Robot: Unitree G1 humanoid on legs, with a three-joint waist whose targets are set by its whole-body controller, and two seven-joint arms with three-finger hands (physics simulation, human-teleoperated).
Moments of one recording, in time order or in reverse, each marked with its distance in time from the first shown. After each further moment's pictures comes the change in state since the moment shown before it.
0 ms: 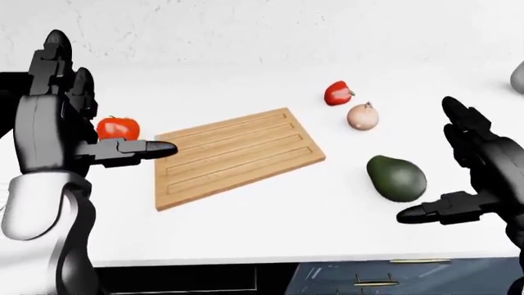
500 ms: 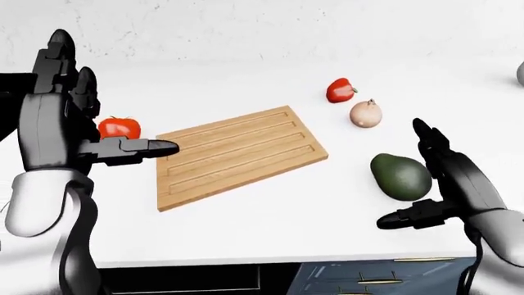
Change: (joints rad) left arm -0.009 -0.002 -0.010 0.012 0.009 -0.004 -0.005; right arm 0.055 0.255 0.032 0.174 -0.235 -0.304 0.097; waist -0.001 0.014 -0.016
